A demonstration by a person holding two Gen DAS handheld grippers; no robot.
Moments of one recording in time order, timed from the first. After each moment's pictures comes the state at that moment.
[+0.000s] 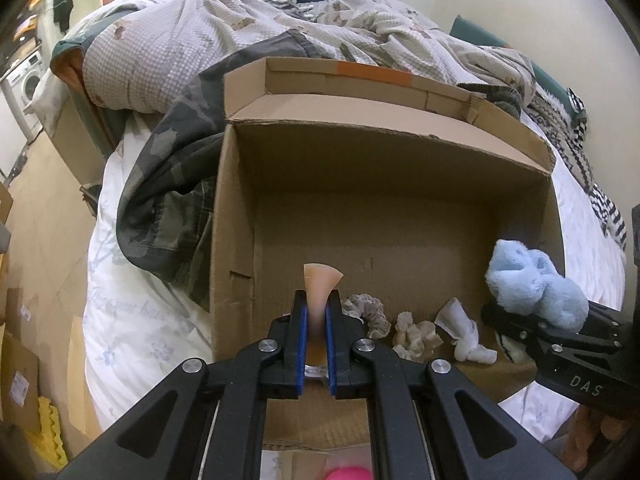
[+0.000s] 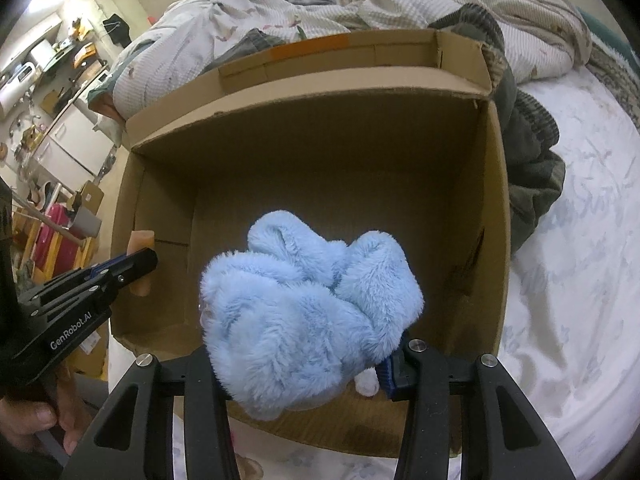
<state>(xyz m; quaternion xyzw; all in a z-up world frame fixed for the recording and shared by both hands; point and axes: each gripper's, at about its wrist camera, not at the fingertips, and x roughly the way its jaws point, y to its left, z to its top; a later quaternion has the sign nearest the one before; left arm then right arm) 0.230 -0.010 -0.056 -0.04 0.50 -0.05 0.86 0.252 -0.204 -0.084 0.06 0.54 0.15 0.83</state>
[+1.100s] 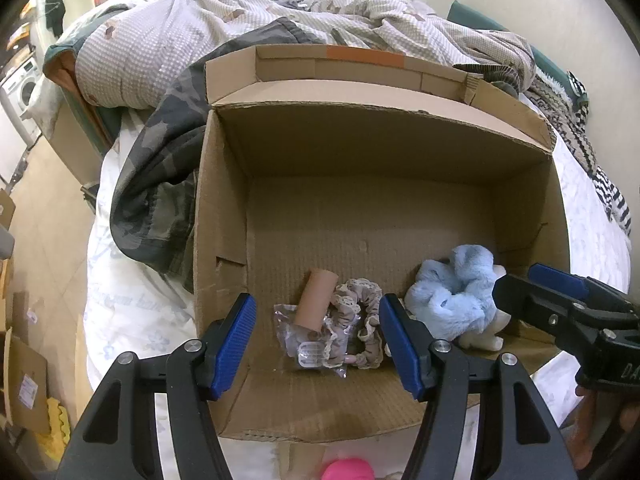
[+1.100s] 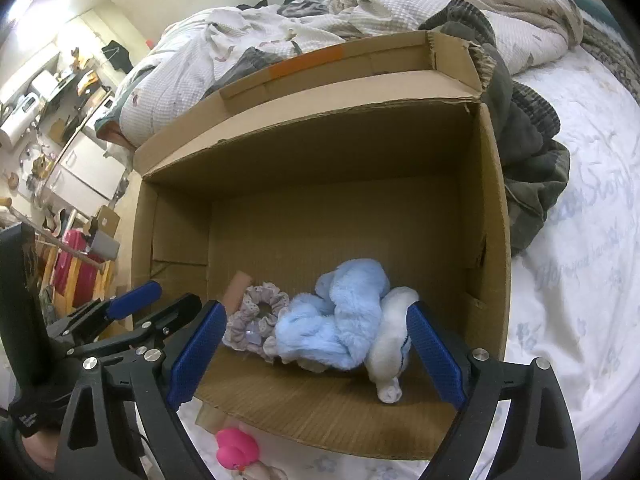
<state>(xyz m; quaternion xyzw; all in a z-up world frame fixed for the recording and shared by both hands) 0.227 -0.020 -0.062 -0.02 0.52 -0.05 0.85 0.255 -0.210 -0.077 0.12 0.52 0.16 0.83</state>
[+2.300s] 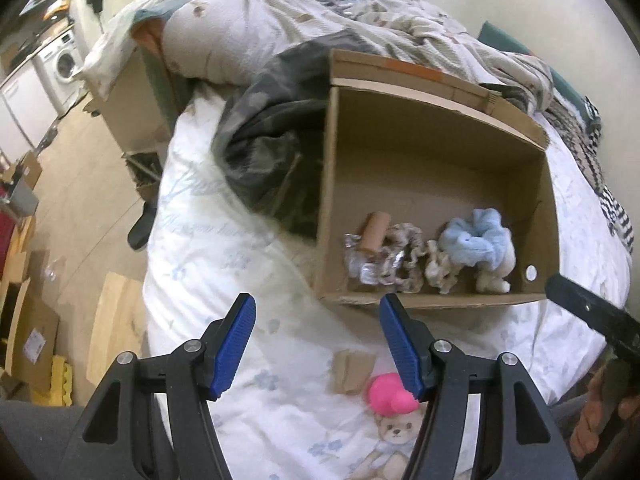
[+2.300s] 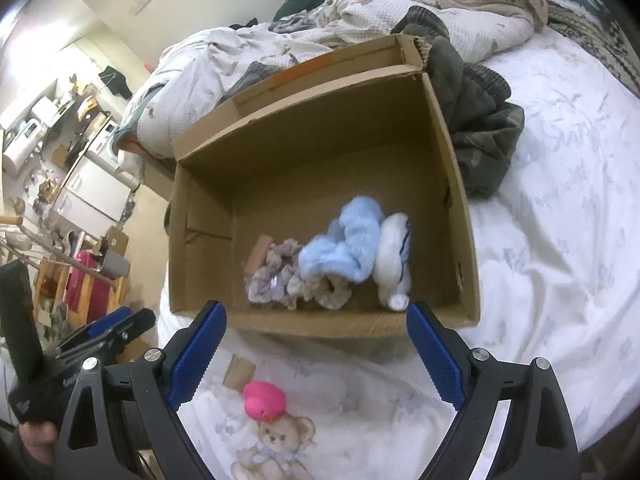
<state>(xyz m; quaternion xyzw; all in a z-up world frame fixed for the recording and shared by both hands) 0.136 0.041 -0.032 -0.05 0.51 0.01 0.86 0.174 -0.219 -0.059 0.16 0.51 0.14 0.83</state>
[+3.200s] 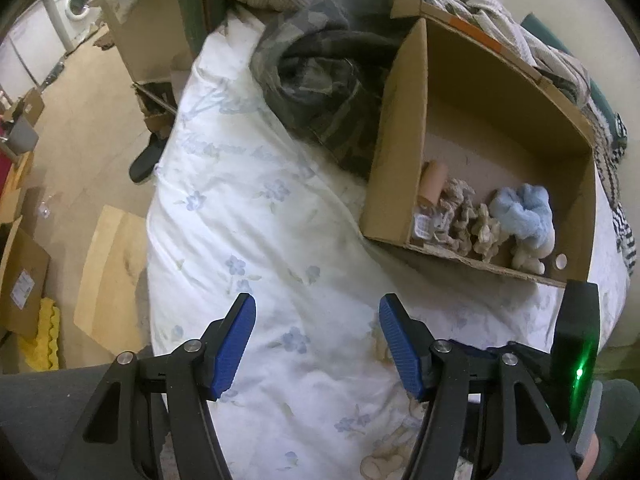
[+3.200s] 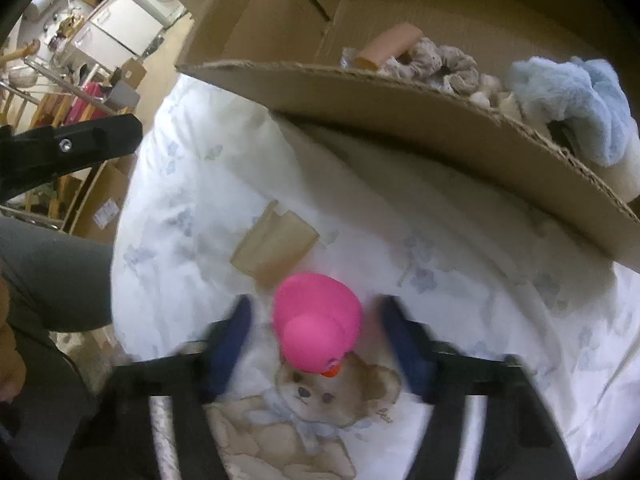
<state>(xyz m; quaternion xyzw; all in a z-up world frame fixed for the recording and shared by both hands) 0.138 0.082 -0.083 -0.11 0.60 0.02 0.80 0.153 -0.074 -0.168 -0.03 0.65 0.26 0.71</state>
